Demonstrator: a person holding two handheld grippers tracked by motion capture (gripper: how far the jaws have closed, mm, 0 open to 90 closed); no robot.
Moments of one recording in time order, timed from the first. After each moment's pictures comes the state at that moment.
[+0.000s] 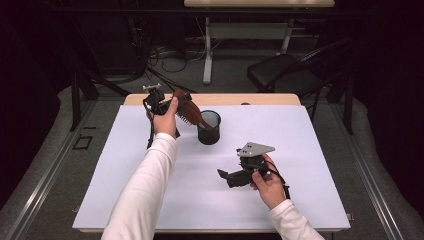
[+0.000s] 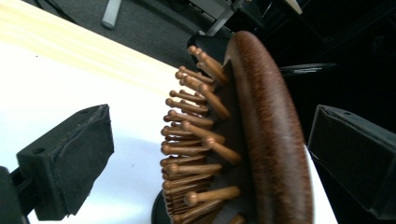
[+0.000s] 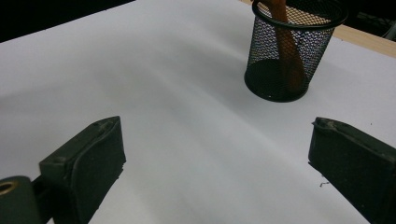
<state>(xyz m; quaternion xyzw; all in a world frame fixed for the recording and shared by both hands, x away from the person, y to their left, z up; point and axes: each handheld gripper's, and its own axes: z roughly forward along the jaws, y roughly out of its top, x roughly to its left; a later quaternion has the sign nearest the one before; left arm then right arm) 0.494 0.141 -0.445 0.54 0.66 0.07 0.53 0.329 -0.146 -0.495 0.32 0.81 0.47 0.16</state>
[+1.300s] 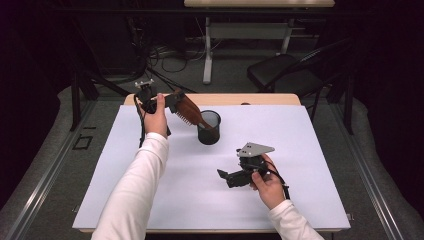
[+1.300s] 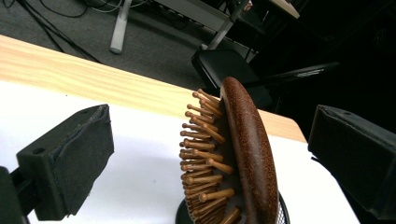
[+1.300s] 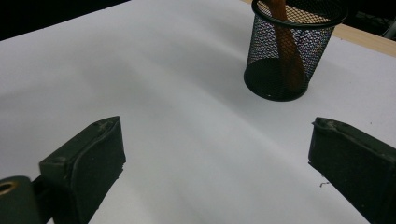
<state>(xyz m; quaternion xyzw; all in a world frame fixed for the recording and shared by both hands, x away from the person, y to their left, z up) 0.485 0.160 -0.424 0.57 0.63 0.12 0.52 0.328 -0.145 -0.495 0.32 0.81 0.47 0.16</state>
